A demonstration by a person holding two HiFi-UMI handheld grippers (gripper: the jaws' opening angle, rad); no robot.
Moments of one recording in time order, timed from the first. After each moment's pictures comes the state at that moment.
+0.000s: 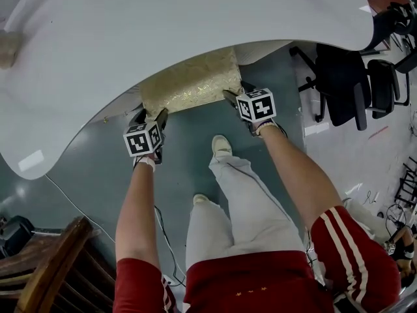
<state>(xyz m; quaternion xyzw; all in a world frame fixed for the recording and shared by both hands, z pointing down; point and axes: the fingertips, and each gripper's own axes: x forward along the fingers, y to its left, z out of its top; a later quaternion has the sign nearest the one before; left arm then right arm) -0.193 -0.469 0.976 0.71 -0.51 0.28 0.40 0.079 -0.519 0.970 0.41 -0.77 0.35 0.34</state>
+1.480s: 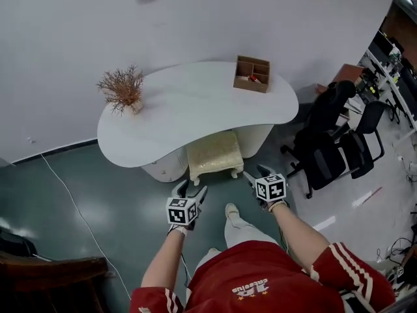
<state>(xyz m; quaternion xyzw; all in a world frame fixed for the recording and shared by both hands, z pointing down) -0.164 -0.289 0.562 0.83 -0.47 0.13 0.28 0.052 -0.334 0.554 0.48 -0.81 0.25 0.23</state>
